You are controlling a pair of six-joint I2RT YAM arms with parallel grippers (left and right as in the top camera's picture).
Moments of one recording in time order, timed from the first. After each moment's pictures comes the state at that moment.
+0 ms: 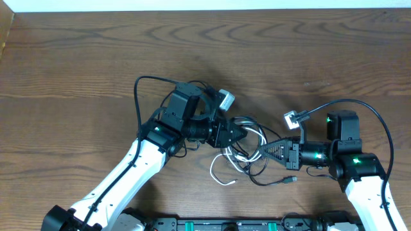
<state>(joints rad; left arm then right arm) -0.51 1.34 0.85 -0.28 0.78 -0.33 0.09 1.00 0.59 -0.58 -1.13 0.20</state>
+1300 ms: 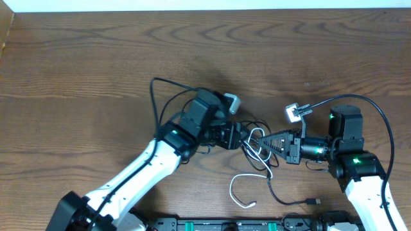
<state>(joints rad) -0.65 1.42 0.85 -0.24 0.47 -0.44 0.09 1.00 0.59 -0.41 -1.15 0.29</state>
